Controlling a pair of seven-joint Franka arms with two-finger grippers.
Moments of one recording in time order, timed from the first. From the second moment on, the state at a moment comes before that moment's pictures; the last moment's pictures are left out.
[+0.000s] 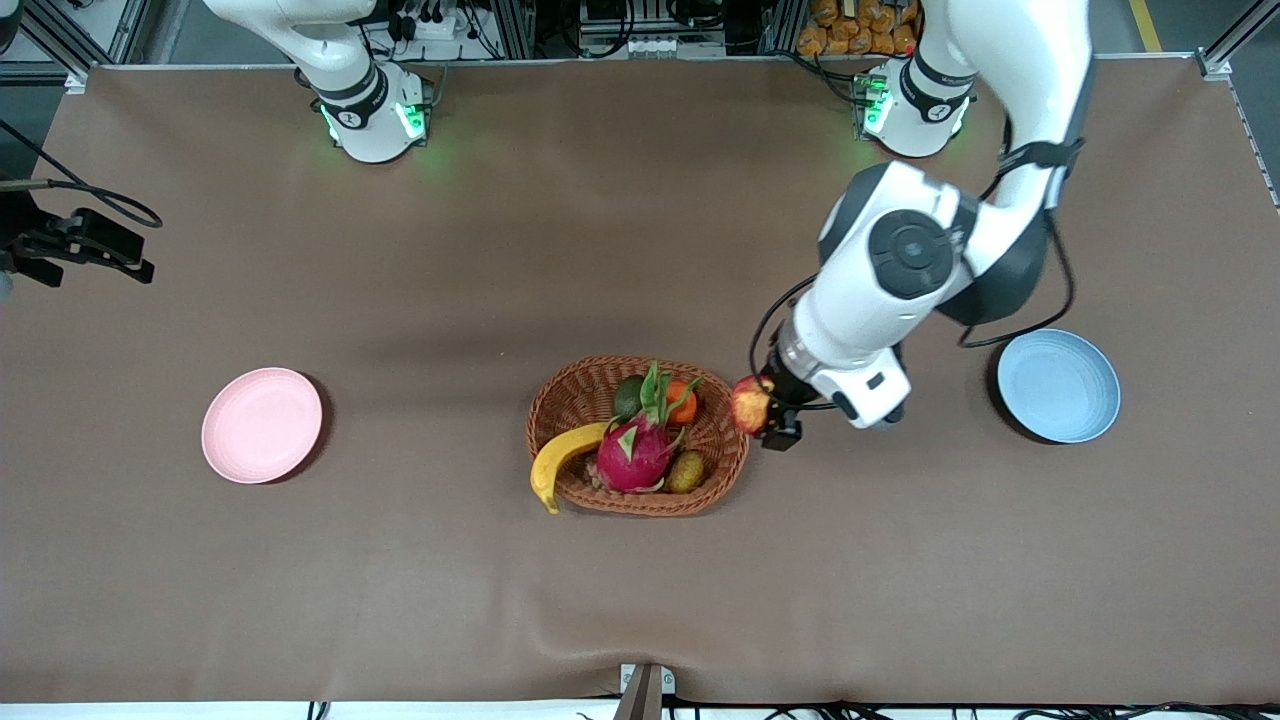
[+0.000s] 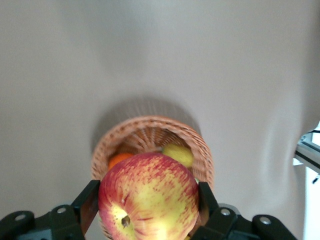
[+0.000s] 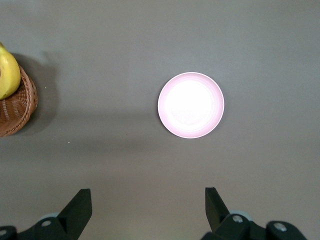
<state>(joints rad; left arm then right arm) -0.43 0.49 -0.07 -1.36 -0.09 1.95 -1.83 0.02 0.06 -0.05 -1.48 0.01 1.50 -0.08</state>
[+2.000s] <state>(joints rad) 0.04 0.52 -0.06 -1.69 -0.06 1.80 -0.78 0.31 0.37 -0.05 -1.48 -0.03 1.89 0.35</state>
